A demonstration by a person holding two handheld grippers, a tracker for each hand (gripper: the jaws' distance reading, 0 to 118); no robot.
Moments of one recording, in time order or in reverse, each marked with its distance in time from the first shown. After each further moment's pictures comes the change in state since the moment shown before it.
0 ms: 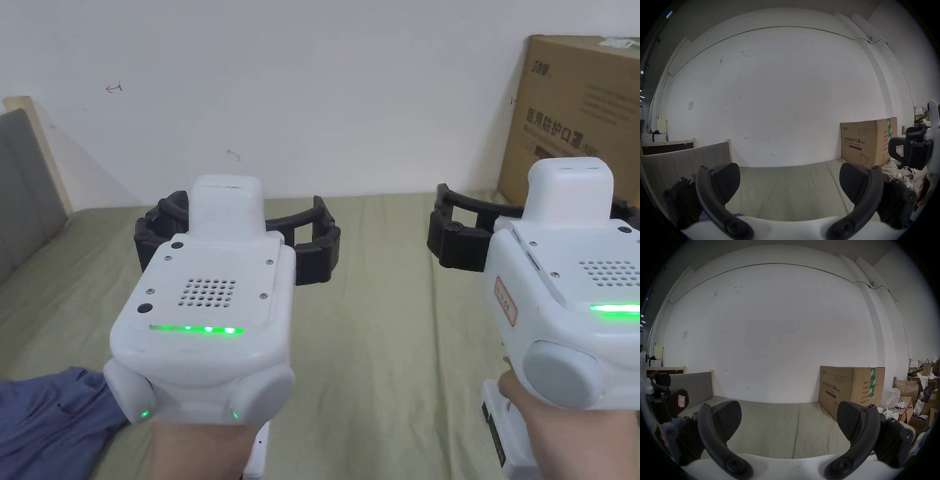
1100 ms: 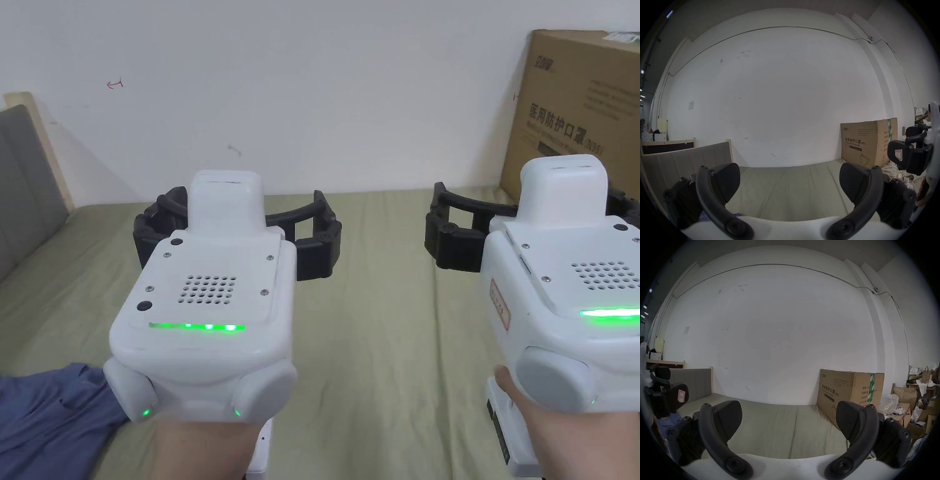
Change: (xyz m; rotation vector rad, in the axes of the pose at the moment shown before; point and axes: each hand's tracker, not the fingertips) left arm 0.000 0.000 0.001 0.005 0.012 0.010; right arm -0.005 -0.003 0.001 0.021 -0.003 0.054
